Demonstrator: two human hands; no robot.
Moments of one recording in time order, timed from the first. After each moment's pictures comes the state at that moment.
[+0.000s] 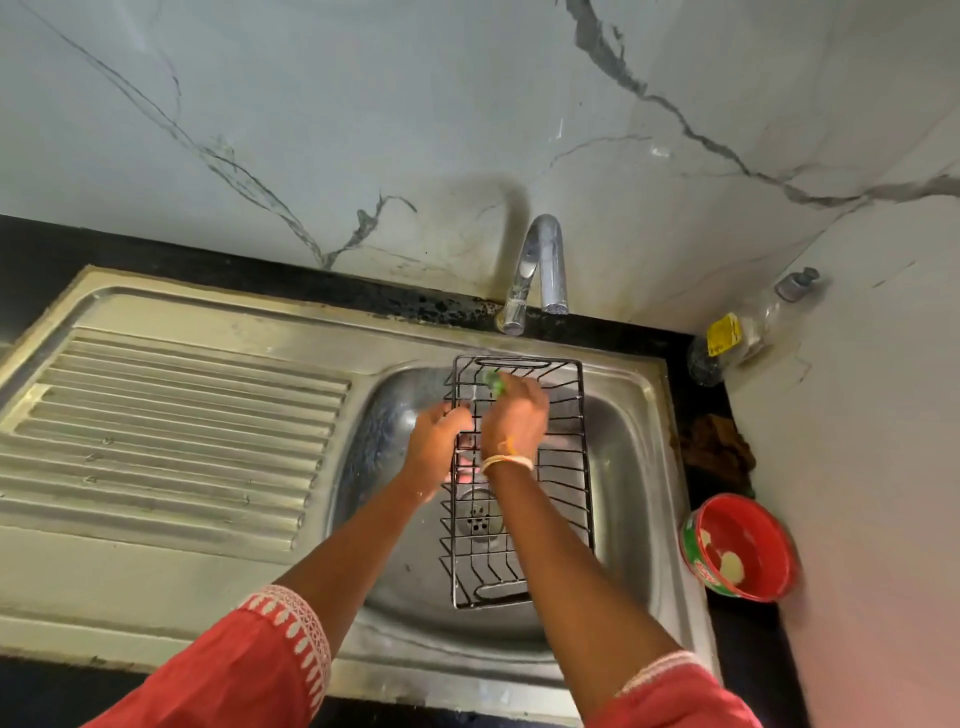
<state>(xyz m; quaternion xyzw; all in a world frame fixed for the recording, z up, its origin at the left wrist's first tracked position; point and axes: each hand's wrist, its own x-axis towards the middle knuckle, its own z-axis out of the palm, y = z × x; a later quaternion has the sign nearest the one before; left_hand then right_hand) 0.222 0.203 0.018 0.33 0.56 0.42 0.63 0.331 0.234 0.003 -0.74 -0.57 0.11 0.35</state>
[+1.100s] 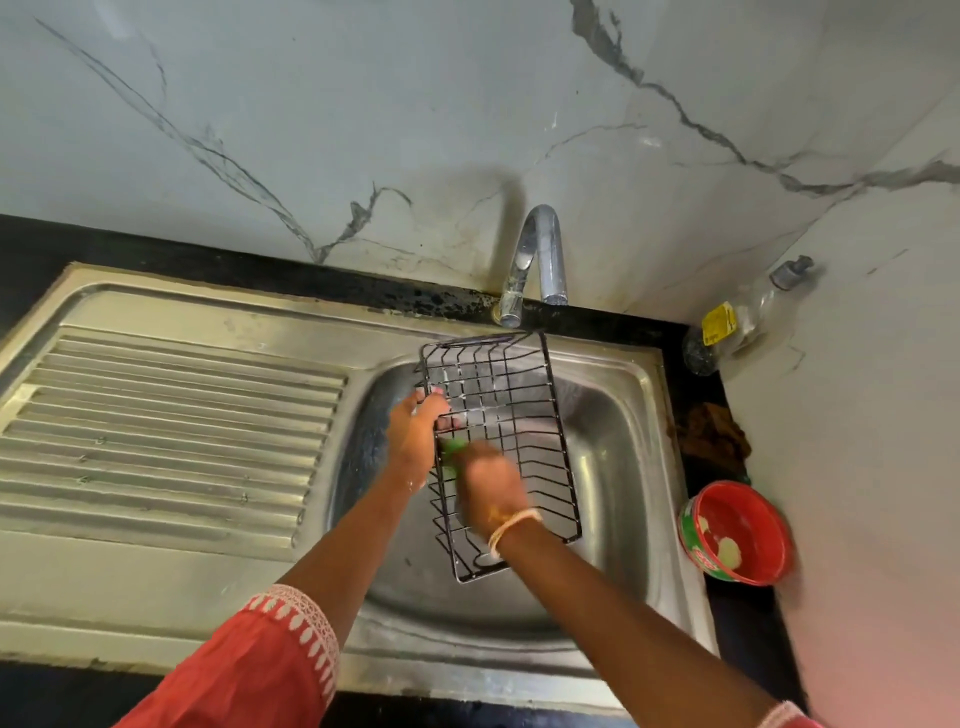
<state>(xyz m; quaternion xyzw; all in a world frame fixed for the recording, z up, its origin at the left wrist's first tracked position) 0.213 0.203 0.012 0.28 0.58 0.48 0.60 0.321 0.159 -0.001 -0.62 -0.77 0.14 0.07</state>
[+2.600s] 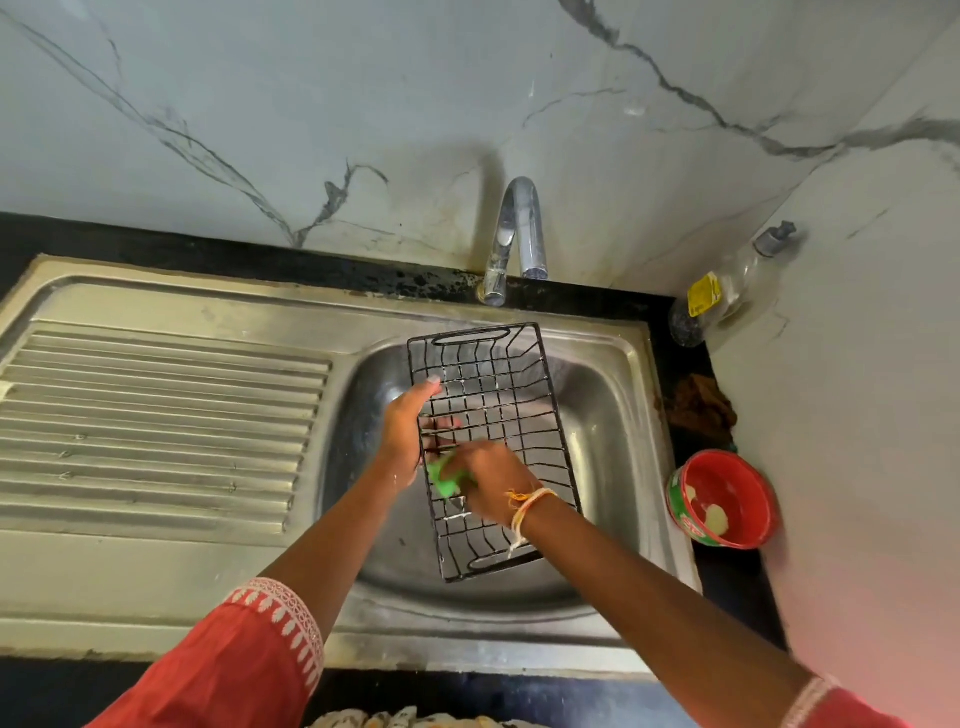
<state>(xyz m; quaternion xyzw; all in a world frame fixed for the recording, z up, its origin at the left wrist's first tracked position) 0.215 0.195 0.005 0.25 0.57 0.40 0.67 0.350 0.155 -0.002 -0.53 -0.80 0.27 0.04</state>
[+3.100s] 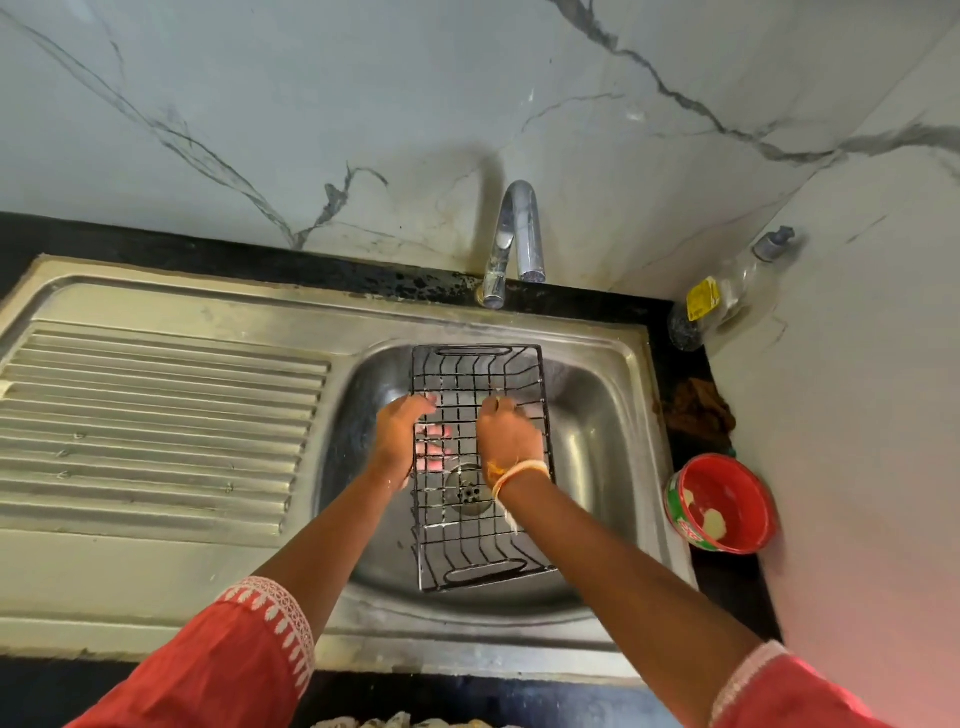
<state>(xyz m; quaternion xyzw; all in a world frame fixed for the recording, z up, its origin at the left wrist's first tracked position) 0.210 0.191 0.005 0.28 0.61 0.38 0.64 0.344 0.183 0.010 -0.69 -0.71 0.05 -0.07</state>
